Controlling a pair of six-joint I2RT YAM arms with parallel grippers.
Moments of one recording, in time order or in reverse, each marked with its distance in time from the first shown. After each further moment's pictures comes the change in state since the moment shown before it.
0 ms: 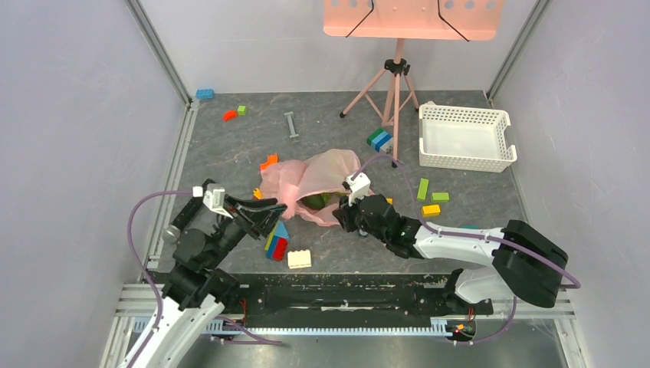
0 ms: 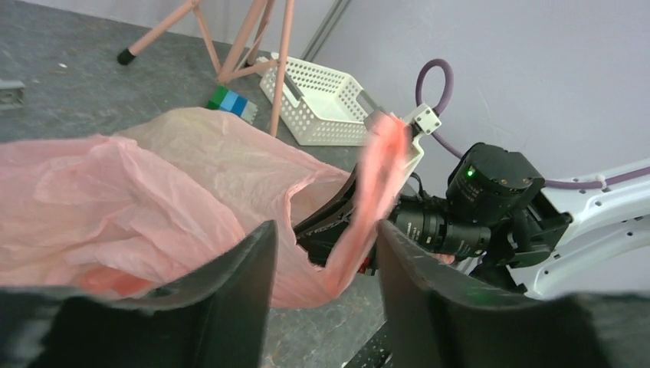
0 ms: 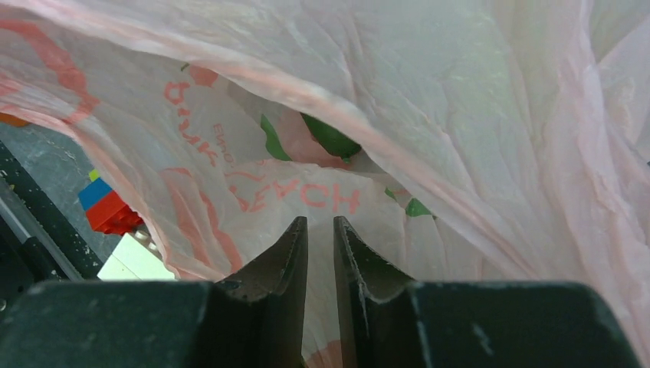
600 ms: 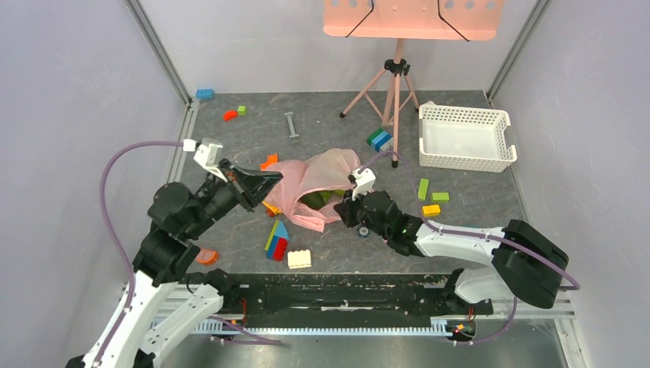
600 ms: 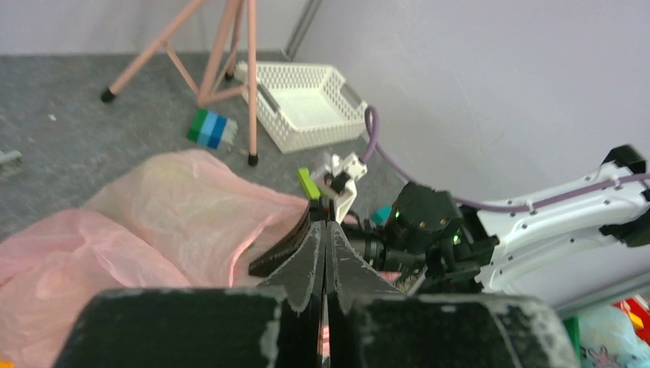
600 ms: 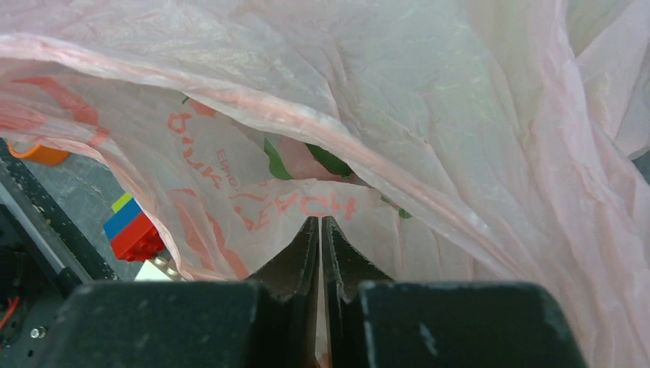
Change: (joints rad) left arm 0.000 0.400 0.620 -0.292 0.061 0.115; right arm -0.031 0.000 0.001 0.037 -0.009 0.065
